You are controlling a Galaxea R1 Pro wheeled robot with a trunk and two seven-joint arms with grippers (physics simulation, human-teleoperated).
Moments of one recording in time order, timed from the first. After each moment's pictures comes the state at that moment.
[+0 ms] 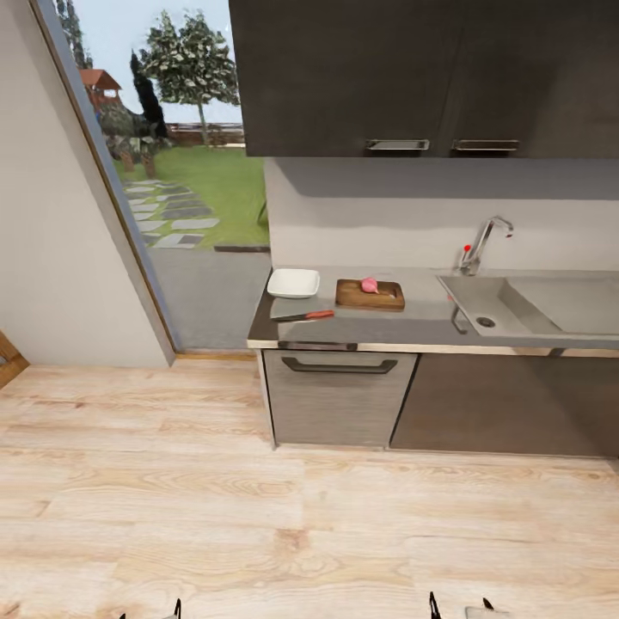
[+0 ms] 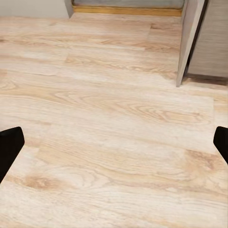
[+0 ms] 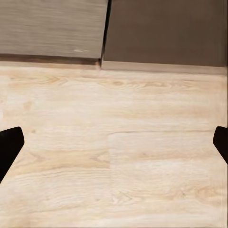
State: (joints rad) left arm -0.32 0.04 0.00 0.08 0.12 -1.03 0.12; right arm -0.05 -0.01 -0.09 -0.63 0.09 -0.50 -0.14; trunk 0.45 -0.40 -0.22
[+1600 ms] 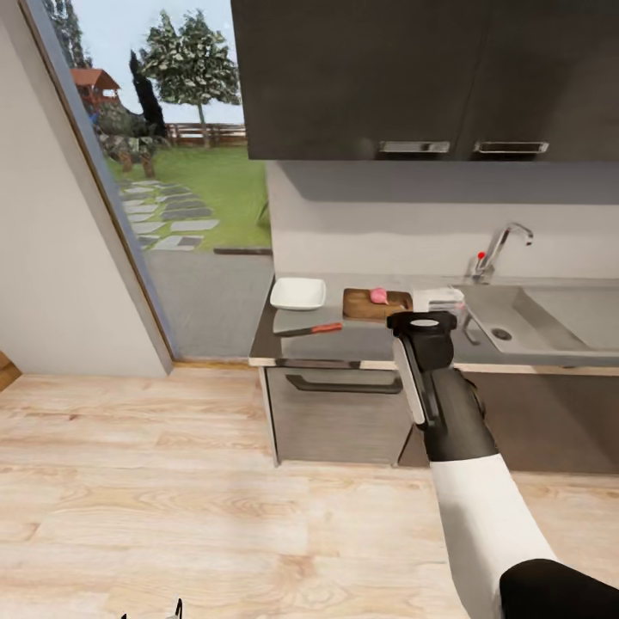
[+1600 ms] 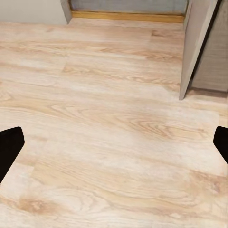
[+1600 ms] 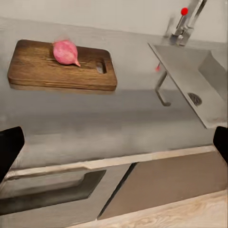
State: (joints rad) left arm -0.32 0.04 0.00 0.08 0.12 -1.03 0.12; right arm -0.89 0.14 0.11 -1.40 0.09 0.92 -0.46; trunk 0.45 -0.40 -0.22
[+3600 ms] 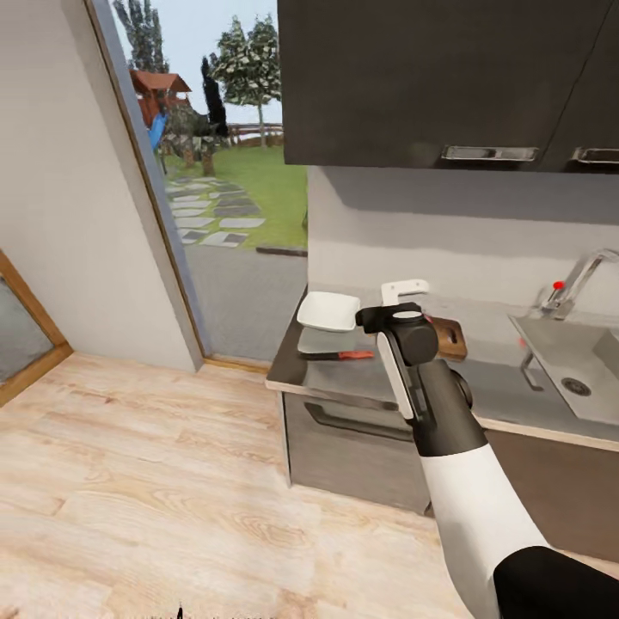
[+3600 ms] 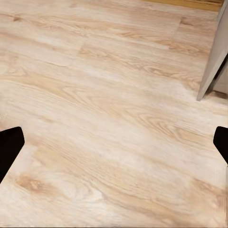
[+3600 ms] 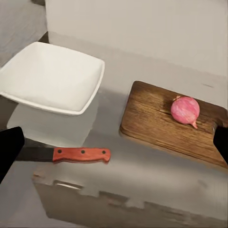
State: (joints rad) left arm -0.32 0.04 0.00 0.07 0.12 -0.94 0.12; right arm -0.93 0.16 0.20 -1.40 0.07 0.97 -0.29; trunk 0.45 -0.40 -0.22
